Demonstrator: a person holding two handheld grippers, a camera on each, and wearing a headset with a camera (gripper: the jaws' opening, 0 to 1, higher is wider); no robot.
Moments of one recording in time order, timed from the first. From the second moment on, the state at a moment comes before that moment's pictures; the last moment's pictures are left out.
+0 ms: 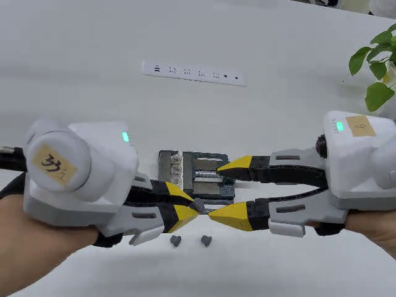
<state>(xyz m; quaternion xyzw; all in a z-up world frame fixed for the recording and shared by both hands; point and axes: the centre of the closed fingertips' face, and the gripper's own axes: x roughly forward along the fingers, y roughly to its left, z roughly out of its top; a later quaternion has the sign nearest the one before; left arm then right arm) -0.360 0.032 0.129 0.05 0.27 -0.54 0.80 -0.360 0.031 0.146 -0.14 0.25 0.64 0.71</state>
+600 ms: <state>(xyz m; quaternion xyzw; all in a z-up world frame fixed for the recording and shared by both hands) -0.371 0.025 0.137 0.07 0.26 -0.56 0.78 -0.379 0.038 0.142 -0.15 0.26 0.67 0.68</state>
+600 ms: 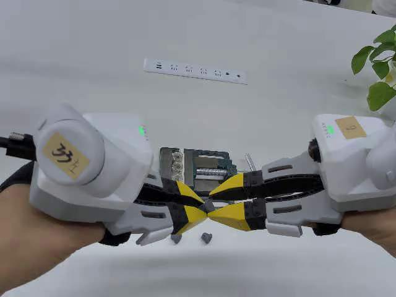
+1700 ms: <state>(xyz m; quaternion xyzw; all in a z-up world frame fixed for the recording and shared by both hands) -0.381 0.027 0.132 0.10 0.28 -0.60 0.74 -0.391 0.038 0.138 -0.17 0.27 0.71 0.63</state>
